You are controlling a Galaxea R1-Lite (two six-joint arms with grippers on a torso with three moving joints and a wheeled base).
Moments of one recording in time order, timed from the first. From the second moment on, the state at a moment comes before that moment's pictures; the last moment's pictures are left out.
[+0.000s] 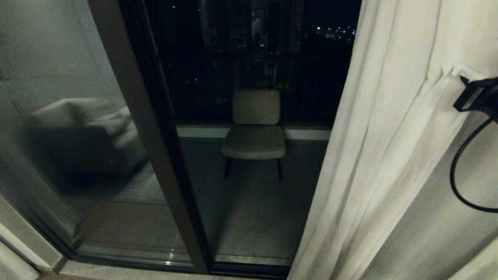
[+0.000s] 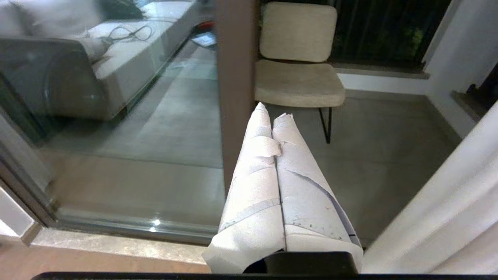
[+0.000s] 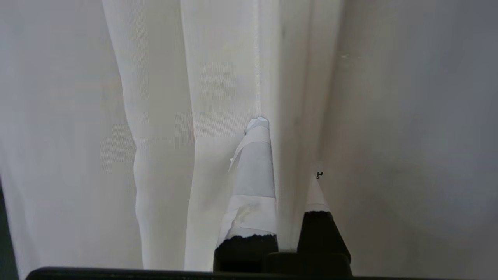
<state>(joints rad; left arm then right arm) 0.00 0.00 0.00 -0.02 0.02 -0.05 -0.07 1.51 -0.75 -1.09 0.11 -0.12</state>
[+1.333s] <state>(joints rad) 0.00 0.00 0.00 -0.01 0.02 -0.05 -0.08 1.52 -0.79 -1.08 0.11 -0.12</state>
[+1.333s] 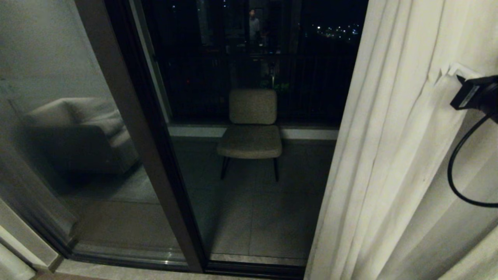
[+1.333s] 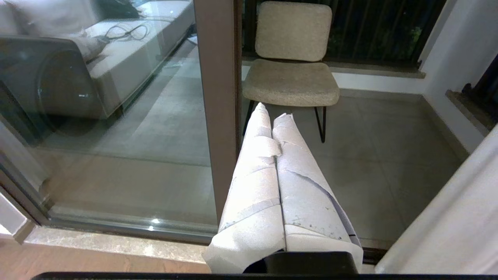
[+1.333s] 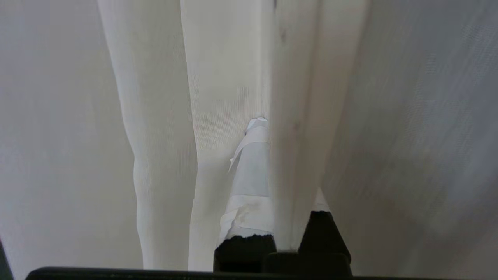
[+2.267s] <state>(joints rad) 0.00 0.00 0.00 -0.01 0.02 -0.05 -0.33 1.60 -0.99 -1.04 0.11 -0.11</state>
